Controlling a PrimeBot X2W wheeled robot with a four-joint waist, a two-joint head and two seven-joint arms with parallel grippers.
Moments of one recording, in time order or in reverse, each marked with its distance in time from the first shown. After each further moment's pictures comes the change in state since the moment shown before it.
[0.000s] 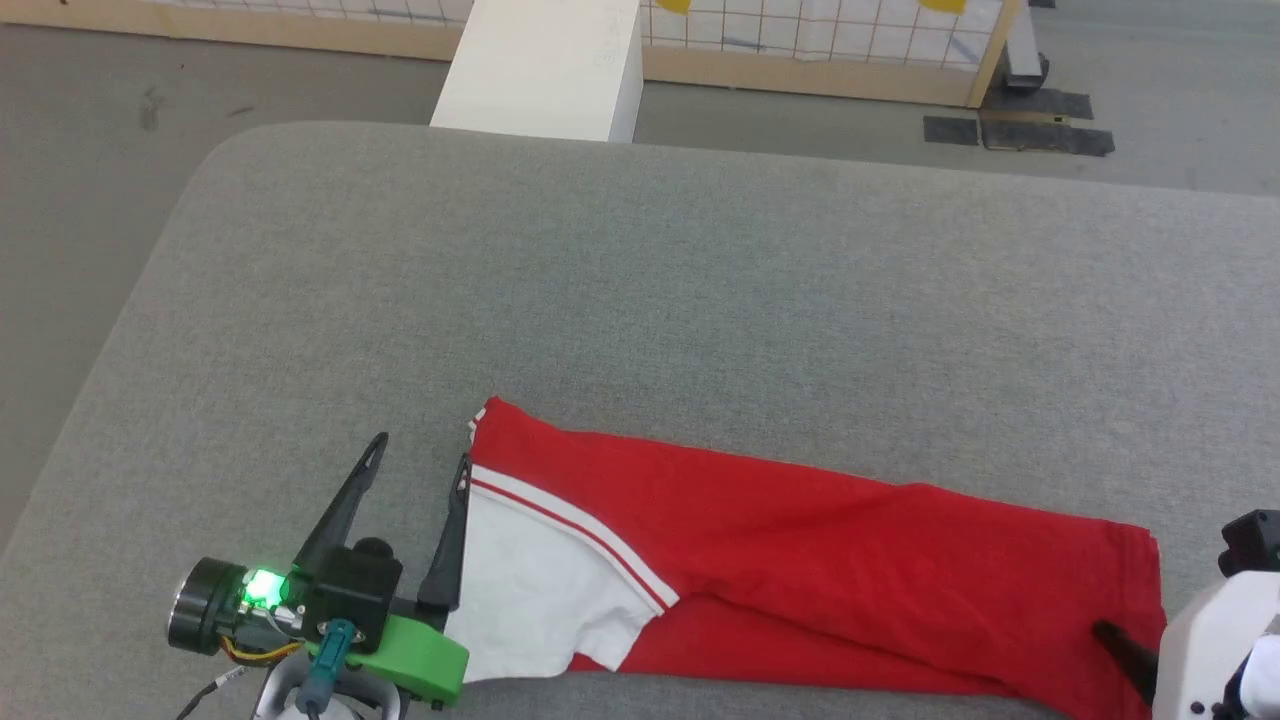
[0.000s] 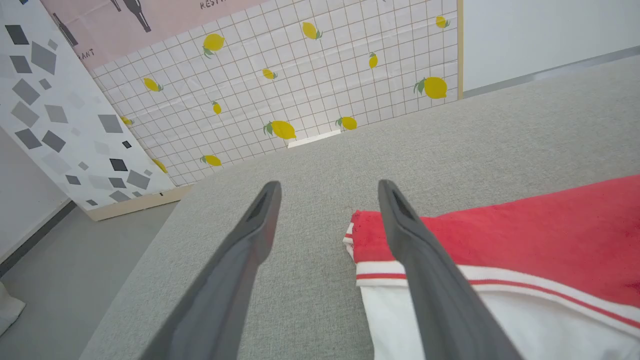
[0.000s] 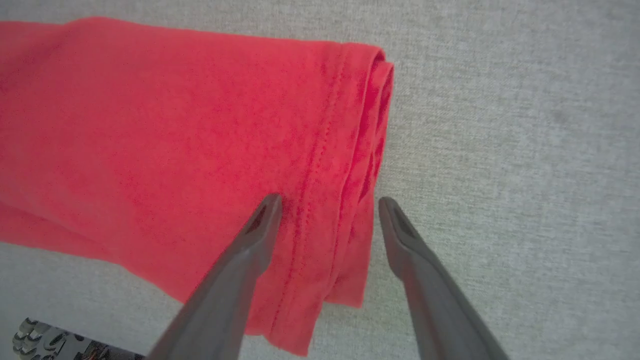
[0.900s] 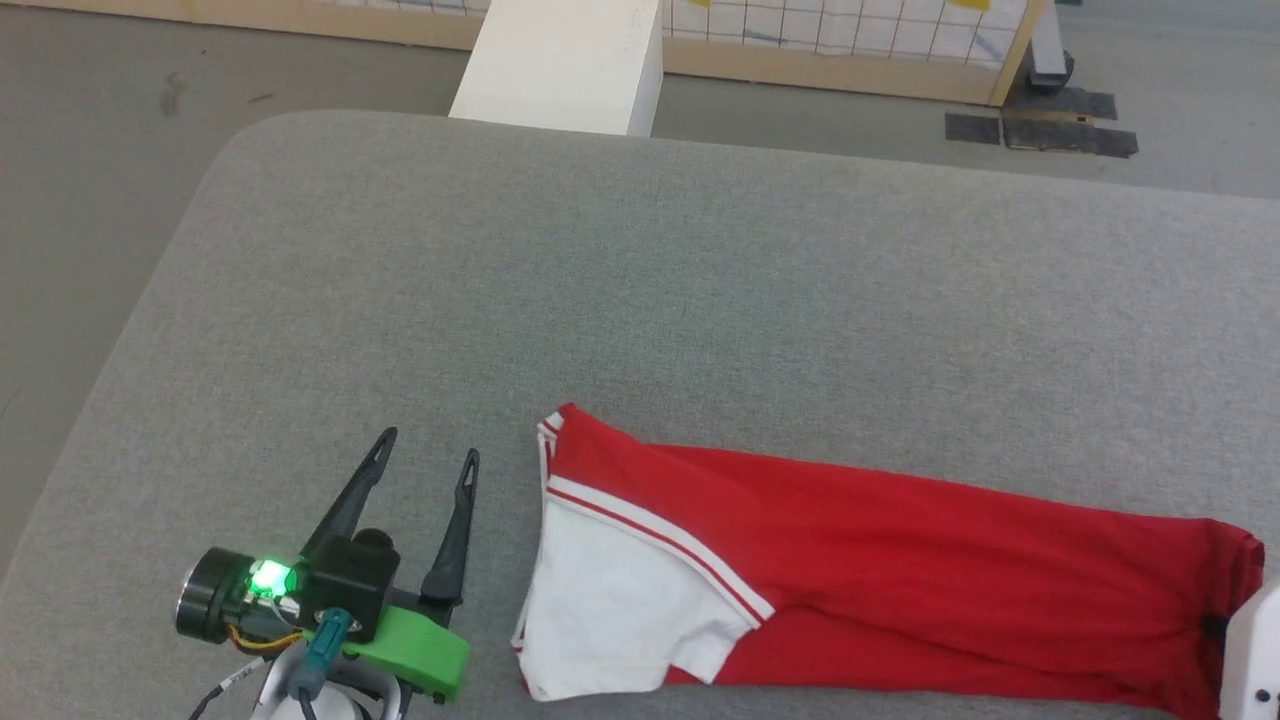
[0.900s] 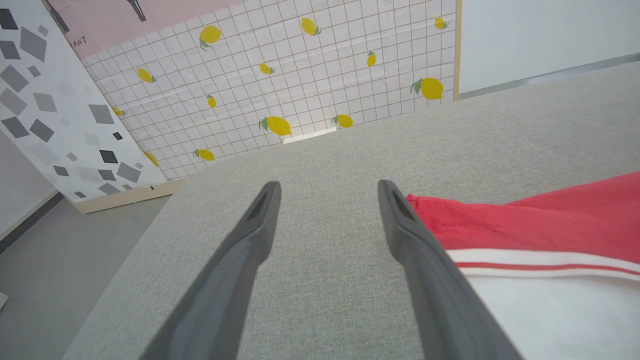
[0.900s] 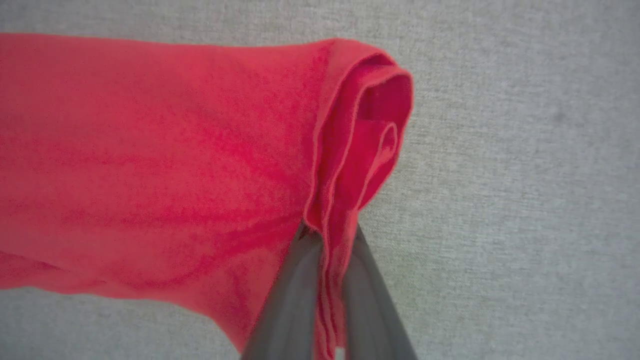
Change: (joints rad) left arm 0.020 -0.100 0.133 0.041 0.077 -0.151 0.000; right arm -0.042 -0.084 -0.047 0.114 -0.025 0.001 -0.057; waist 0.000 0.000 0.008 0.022
